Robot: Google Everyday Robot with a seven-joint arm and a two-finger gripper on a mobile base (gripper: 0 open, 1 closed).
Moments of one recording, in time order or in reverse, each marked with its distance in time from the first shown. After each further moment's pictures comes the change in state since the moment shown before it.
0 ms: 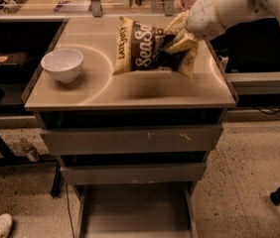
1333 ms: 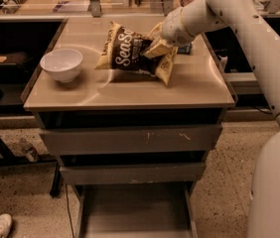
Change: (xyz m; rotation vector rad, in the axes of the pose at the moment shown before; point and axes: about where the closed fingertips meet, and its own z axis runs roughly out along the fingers) arm 0.019 -0.024 0.089 0.001 0.029 0.173
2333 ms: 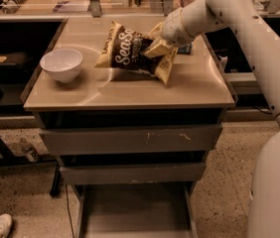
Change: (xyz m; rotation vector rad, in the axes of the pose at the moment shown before) arm 0.000 0.000 0.001 -0.001 0.000 0.001
